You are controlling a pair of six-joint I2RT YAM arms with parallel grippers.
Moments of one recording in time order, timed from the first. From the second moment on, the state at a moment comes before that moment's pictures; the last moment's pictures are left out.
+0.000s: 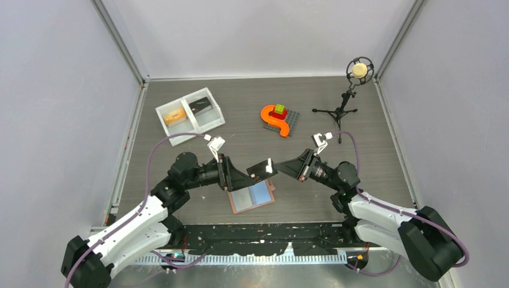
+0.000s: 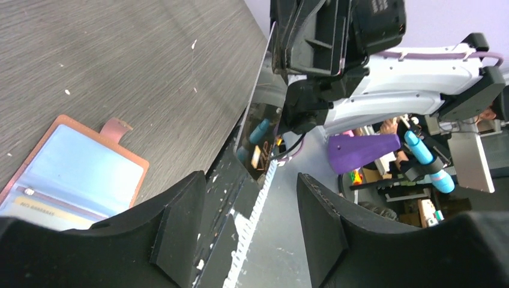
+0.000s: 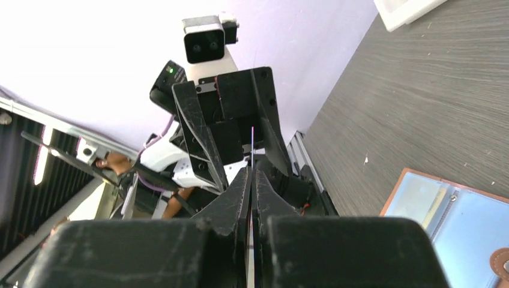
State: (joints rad) left arm -0.66 0.74 0.44 0.13 0.59 -0.80; right arm 0.57 0.99 0.17 1.08 -0.57 1.24
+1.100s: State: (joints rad) left arm -0.66 0.88 0.45 0.33 0.52 -0.93; right arm 0.56 0.92 0.07 1.13 -0.34 1.34
